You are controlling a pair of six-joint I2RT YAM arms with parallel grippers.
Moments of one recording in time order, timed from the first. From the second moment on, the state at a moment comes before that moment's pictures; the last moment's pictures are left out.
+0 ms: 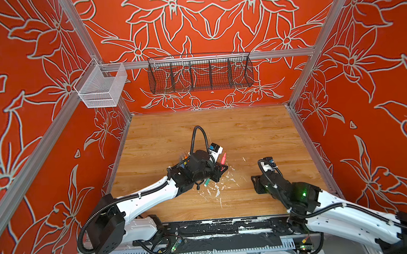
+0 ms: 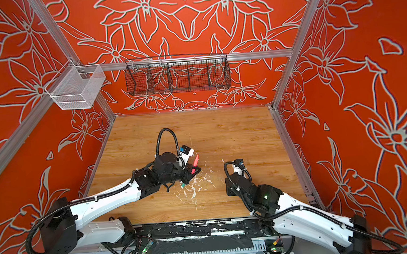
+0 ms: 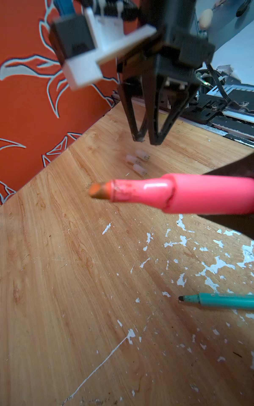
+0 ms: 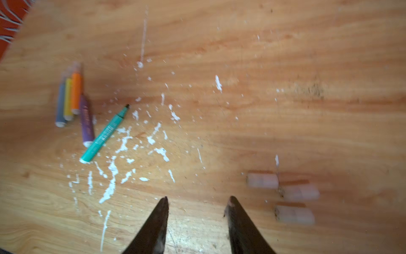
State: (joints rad) left arm -0.82 1.26 0.78 -0.05 0.20 -0.40; right arm 0.96 0.73 0.48 -0.65 0.45 0.85
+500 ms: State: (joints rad) left arm -0.82 1.26 0.78 -0.05 0.20 -0.40; right arm 0.80 0.89 0.35 -0.49 0.33 0.85
